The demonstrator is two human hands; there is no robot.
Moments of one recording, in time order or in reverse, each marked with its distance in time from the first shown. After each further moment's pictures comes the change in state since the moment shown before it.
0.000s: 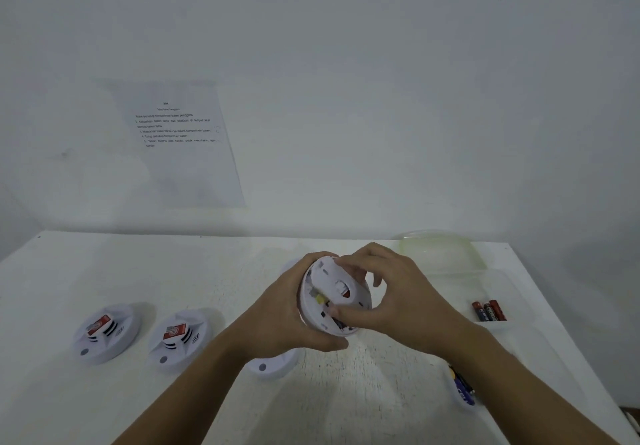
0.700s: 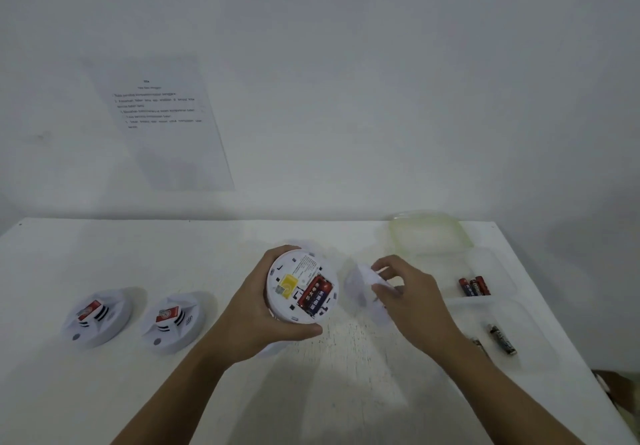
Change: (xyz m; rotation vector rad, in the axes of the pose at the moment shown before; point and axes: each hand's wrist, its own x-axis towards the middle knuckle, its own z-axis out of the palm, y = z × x) left_hand -0.029 -0.025 0.002 -0.083 0.153 -0.055; right_hand -0.032 0.059 0.029 0.096 0.214 0.407
